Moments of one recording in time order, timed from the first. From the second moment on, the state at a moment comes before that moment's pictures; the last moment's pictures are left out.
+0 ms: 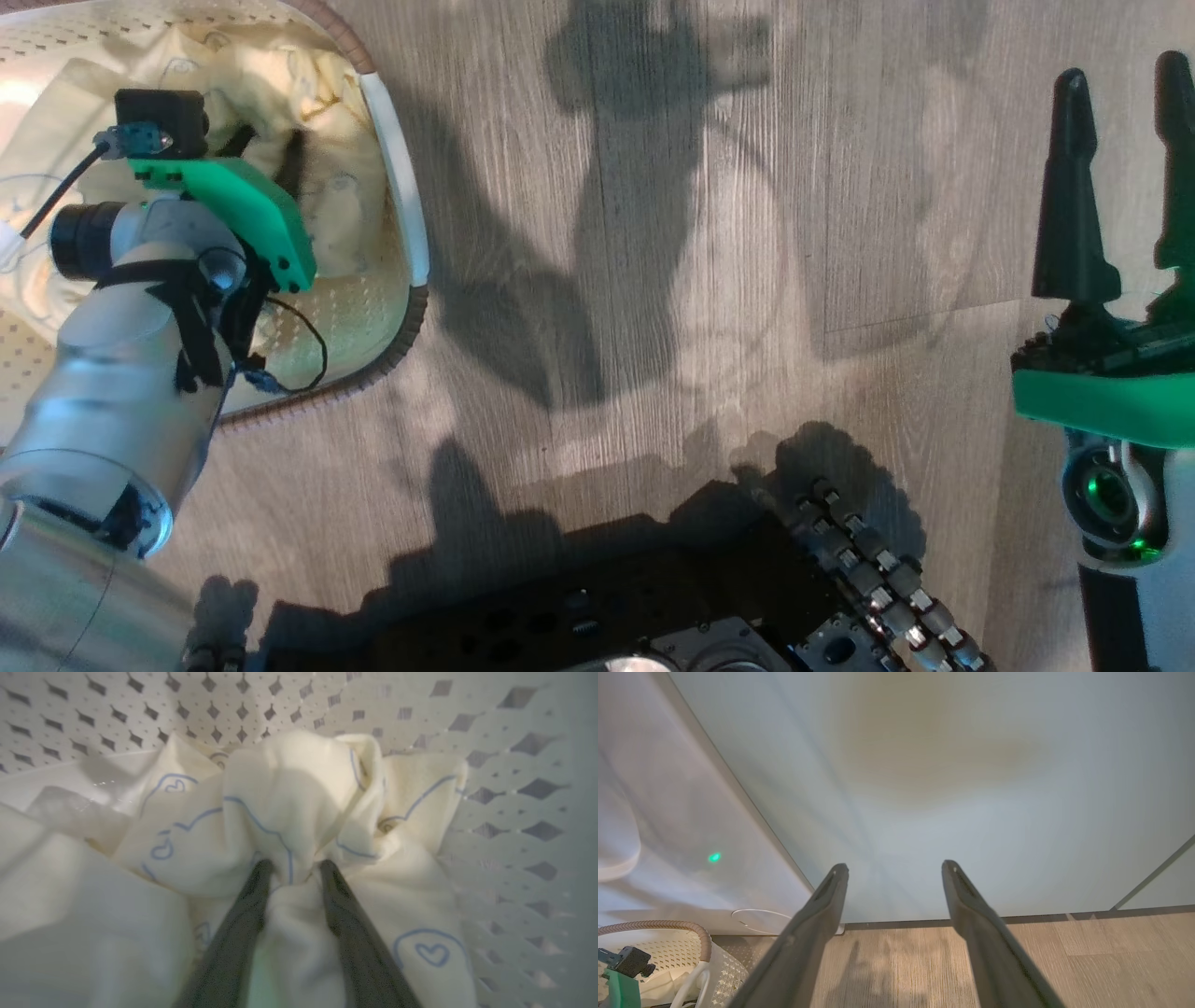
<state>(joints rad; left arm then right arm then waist) -1.06 0.29 -0.72 1.21 -0.82 -0.13 -0.21 -0.38 -0.04 0.11 -0.16 0.32 0.13 -0.26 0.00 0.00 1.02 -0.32</state>
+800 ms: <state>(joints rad) -1.03 0.22 -0.77 1.22 -0.77 -0.11 -0.25 -0.34 -0.04 0.03 -0.13 0.26 0.13 -0.26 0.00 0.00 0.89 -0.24</state>
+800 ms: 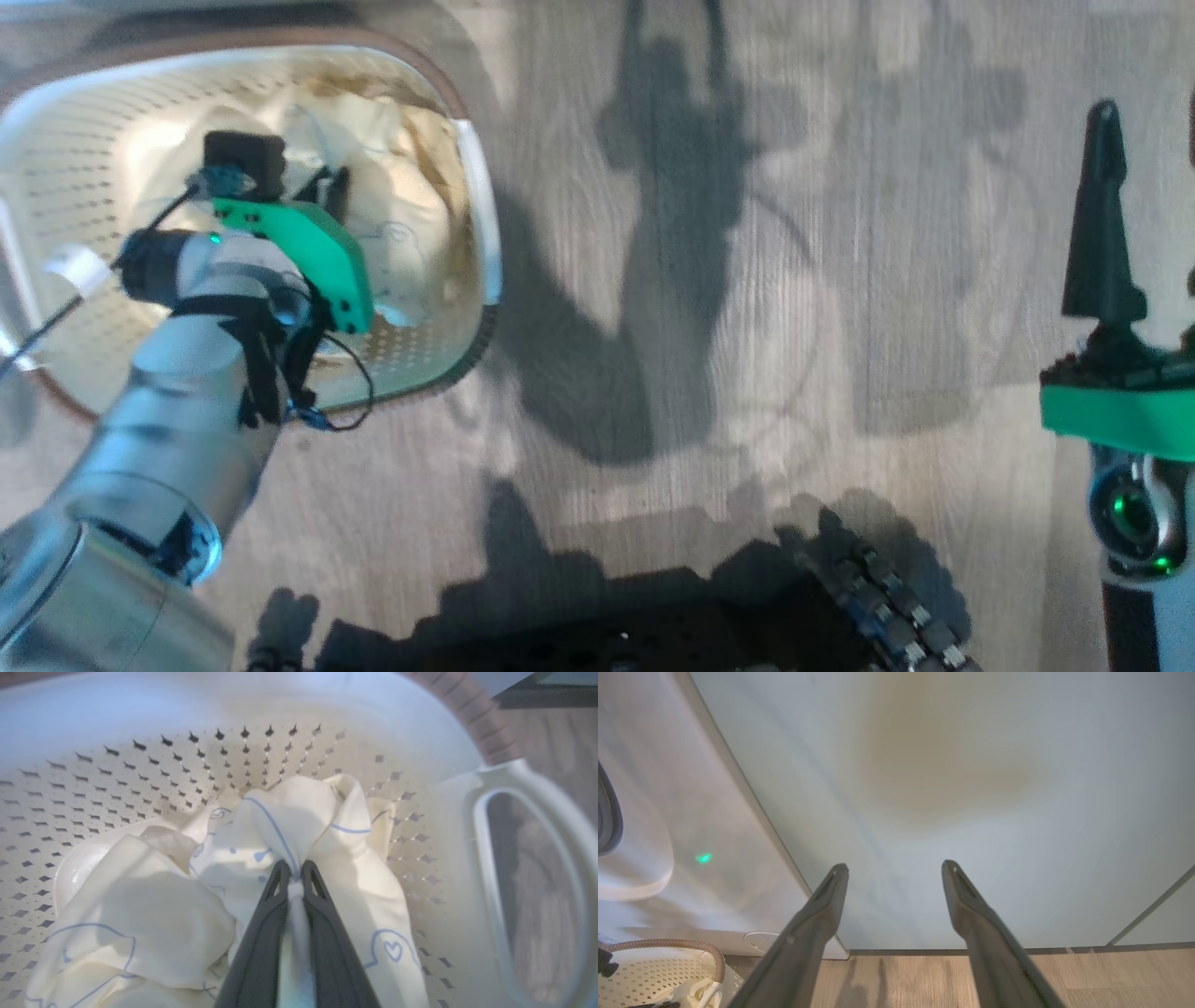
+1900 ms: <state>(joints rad) -0.39 0.25 -0.24 0.36 -0.41 -0.01 -0.25 -0.16 -0.04 -0.01 0.05 0.16 0.13 -0.26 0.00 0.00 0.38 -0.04</state>
